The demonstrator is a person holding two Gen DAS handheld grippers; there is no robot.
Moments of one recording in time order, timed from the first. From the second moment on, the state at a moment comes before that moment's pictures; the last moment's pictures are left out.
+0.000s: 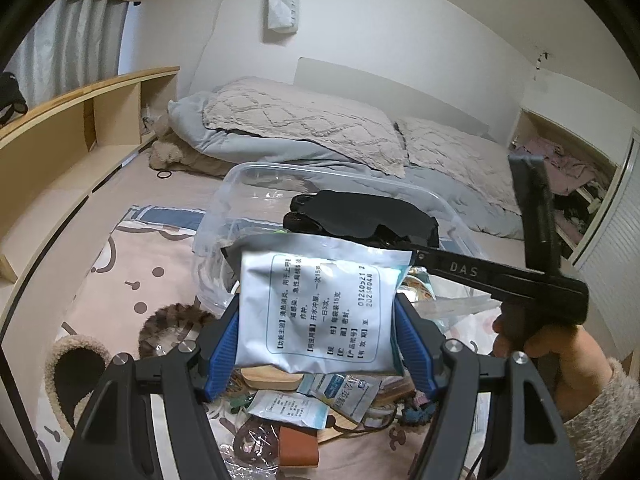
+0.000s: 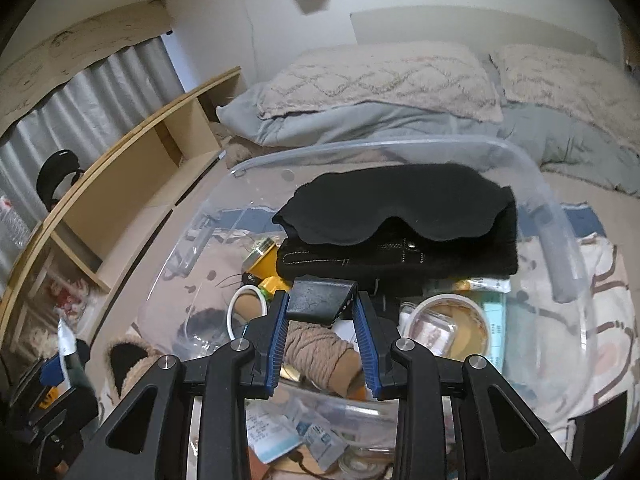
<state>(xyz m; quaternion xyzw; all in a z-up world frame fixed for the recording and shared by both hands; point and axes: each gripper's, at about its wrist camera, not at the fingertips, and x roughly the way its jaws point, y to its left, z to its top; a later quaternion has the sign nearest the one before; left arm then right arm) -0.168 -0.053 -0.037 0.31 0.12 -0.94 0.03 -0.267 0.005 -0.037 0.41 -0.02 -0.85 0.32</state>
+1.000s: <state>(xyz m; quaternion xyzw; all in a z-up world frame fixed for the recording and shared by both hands) -0.204 -0.011 -0.029 0.31 0.16 -0.94 0.01 -0.206 0.099 0.026 0.31 -0.08 -0.89 0.32</state>
